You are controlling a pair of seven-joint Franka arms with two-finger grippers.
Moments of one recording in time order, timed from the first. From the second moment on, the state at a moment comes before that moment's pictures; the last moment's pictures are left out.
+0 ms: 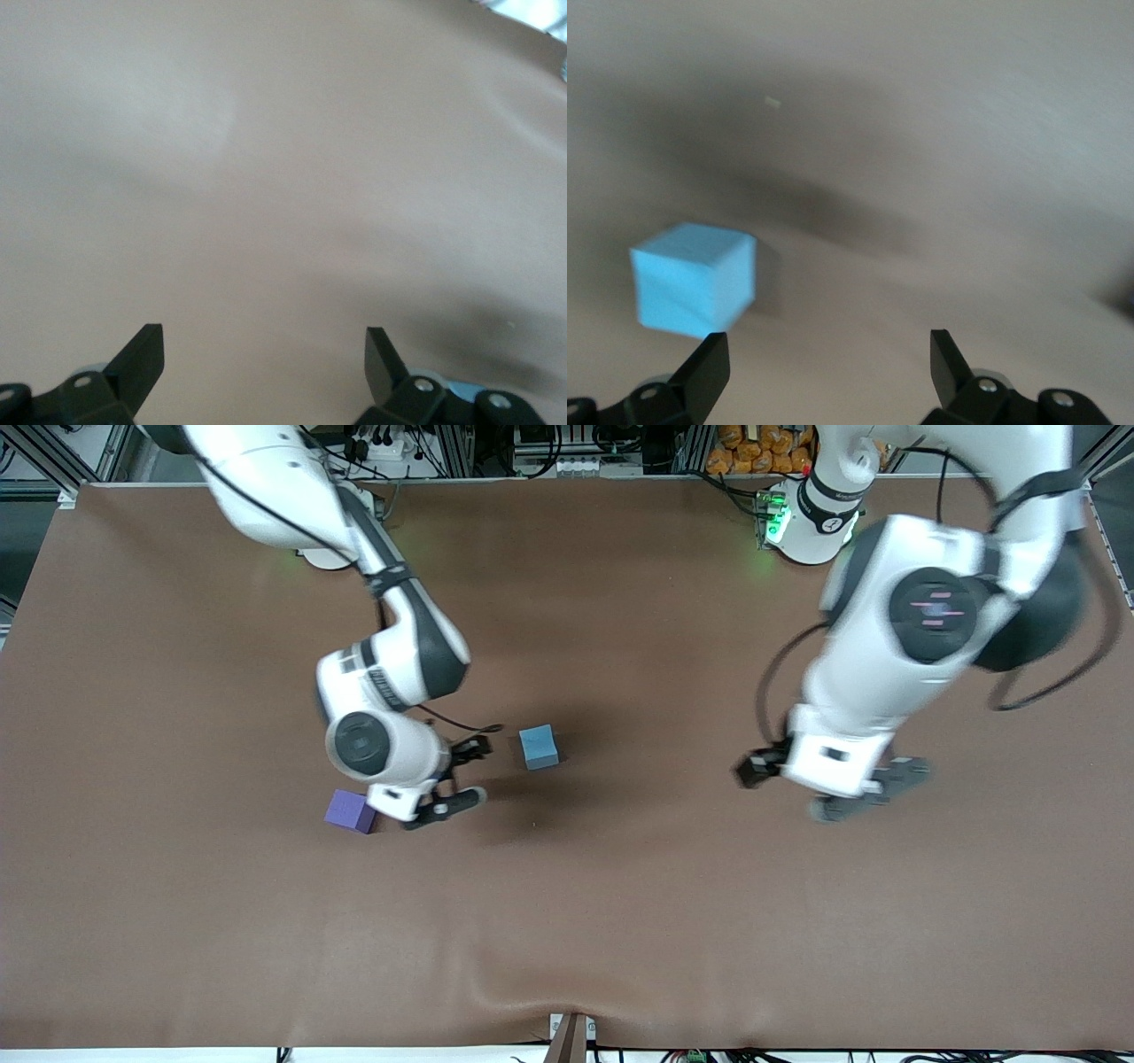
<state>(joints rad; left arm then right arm) -0.36 0.40 0.03 -1.26 0.05 1.69 -0.72 0.58 0.63 -0.08 -1.50 0.24 2.01 0.01</state>
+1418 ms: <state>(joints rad) -0.02 0.01 -0.06 -1.62 -0.02 1.70 -0.18 0.79 0.72 -0.11 -1.61 0.23 2.26 0.21</state>
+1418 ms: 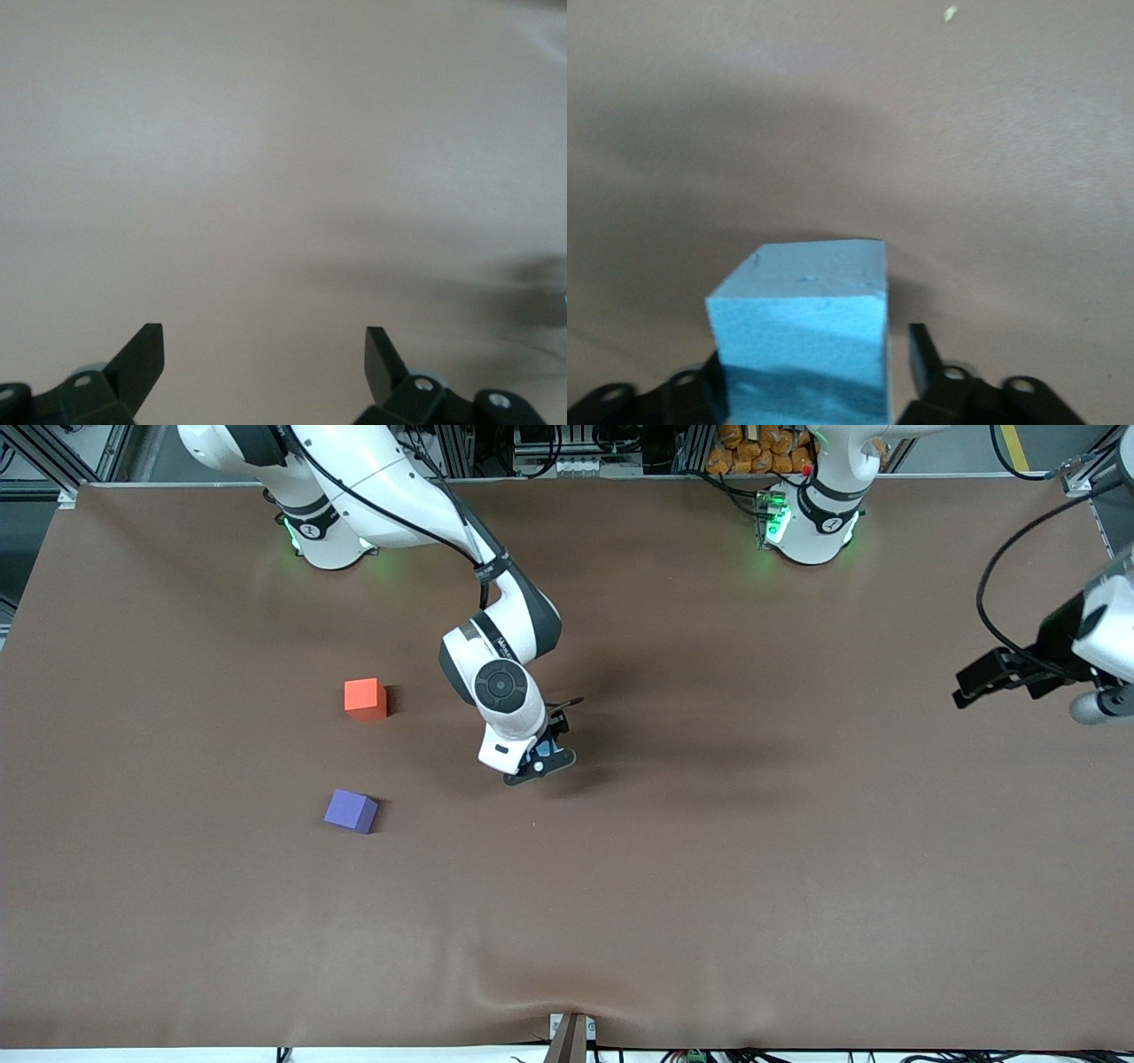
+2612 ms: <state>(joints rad) -0.01 -0.06 -0.07 -1.62 -0.02 1.62 -0.18 0.35 0.34 -0.13 -2.01 0.17 2.07 0.16</state>
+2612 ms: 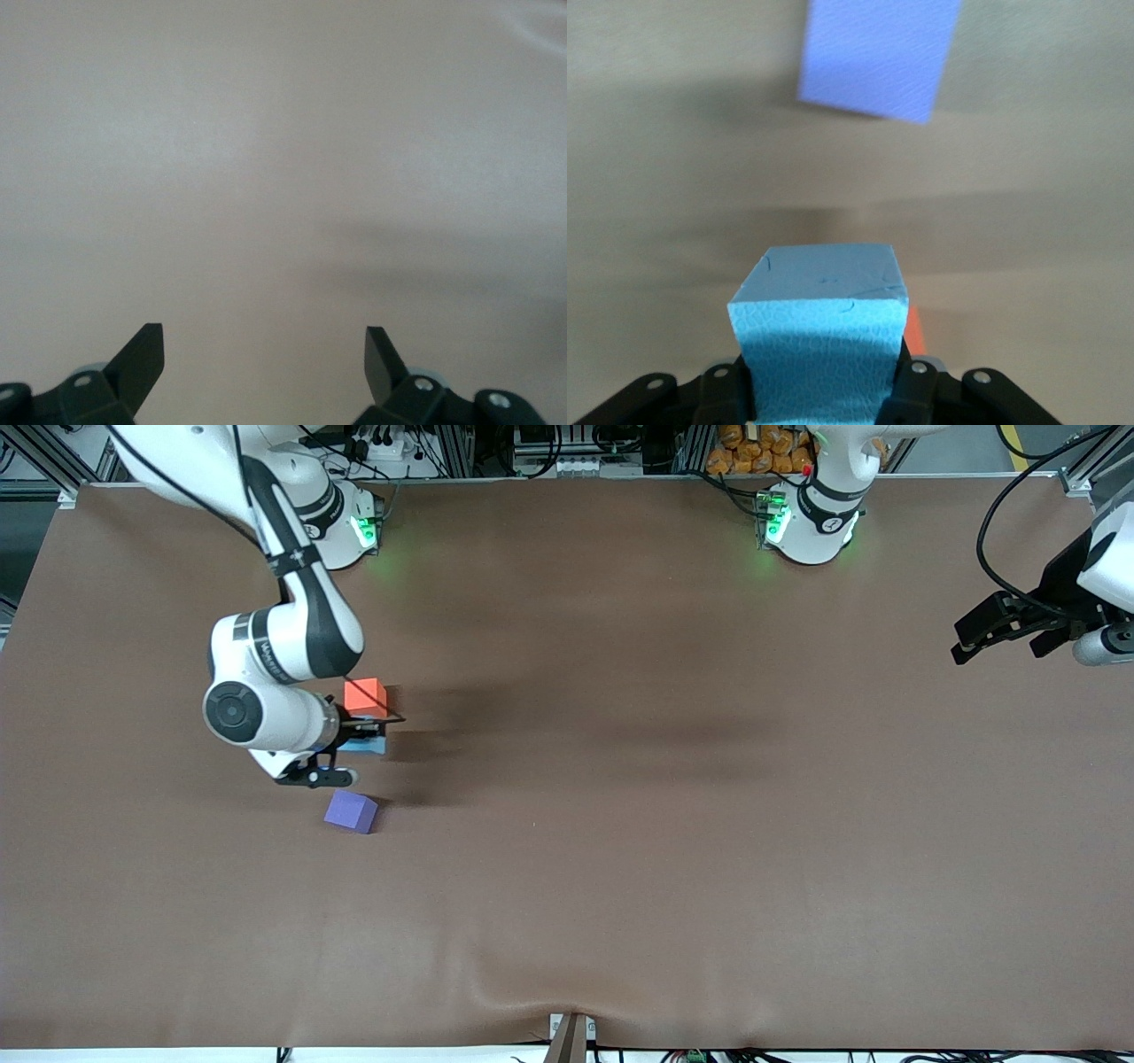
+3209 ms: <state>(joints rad) -0.01 -0.06 -0.07 -1.62 -0.02 1.62 -0.18 0.24 0.46 -0.13 -1.98 0.16 2.21 -0.01</state>
